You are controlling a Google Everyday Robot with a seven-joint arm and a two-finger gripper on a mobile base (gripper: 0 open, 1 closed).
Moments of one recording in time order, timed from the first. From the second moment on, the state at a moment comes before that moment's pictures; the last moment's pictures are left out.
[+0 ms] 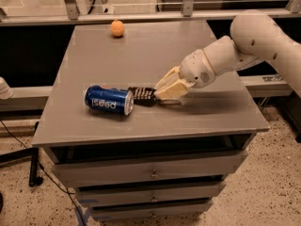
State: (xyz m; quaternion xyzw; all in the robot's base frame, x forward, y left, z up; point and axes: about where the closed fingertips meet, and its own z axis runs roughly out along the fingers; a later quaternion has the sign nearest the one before) arm 0.559 -0.045 0.841 -0.62 0.64 0.34 0.31
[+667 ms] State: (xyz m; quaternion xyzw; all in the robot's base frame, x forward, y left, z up) arm 0.555 -0.044 0.837 -0.62 0.64 0.35 0.30
